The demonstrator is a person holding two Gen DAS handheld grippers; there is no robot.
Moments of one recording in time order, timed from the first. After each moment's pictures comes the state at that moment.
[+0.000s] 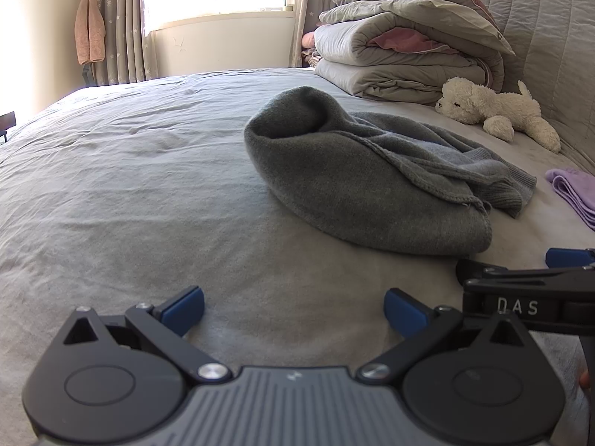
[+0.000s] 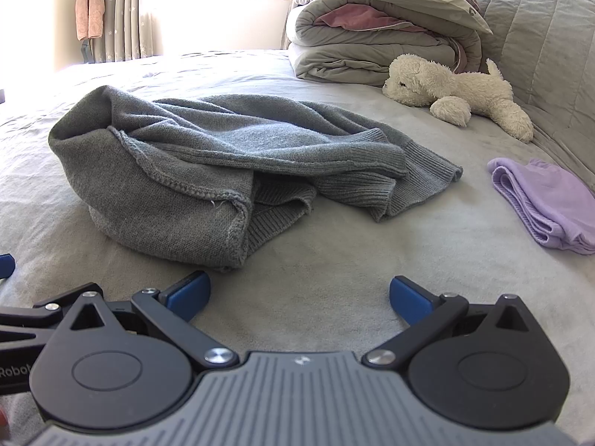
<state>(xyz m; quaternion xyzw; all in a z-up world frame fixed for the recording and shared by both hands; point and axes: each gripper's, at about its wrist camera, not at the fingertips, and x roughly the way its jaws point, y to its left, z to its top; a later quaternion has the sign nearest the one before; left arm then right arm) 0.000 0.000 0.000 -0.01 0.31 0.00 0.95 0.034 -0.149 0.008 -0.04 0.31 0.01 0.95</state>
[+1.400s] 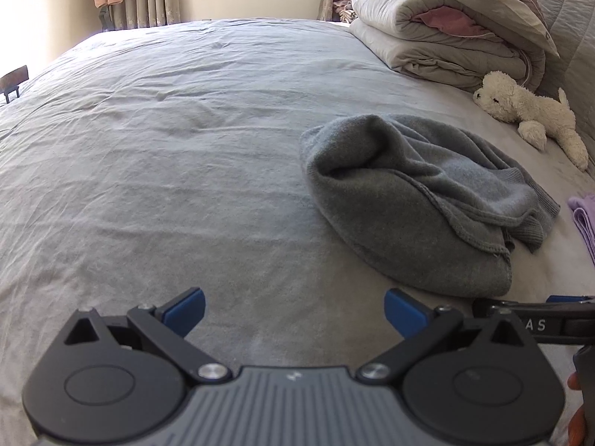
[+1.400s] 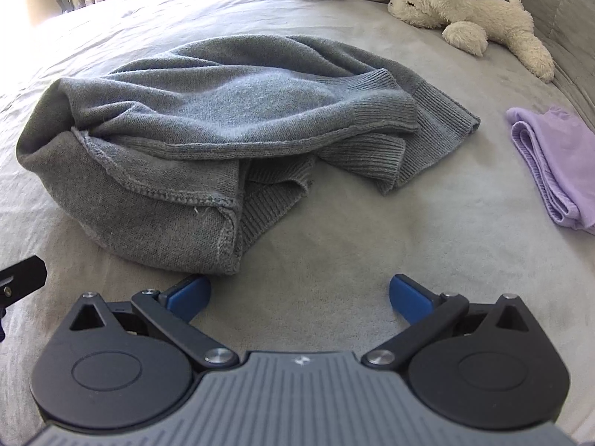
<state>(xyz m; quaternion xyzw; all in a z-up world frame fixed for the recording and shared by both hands) 0.038 0.031 0.045 -0.05 0.42 0.03 0.91 0.087 -0.157 0.030 -0.01 0.49 0.02 0.87</state>
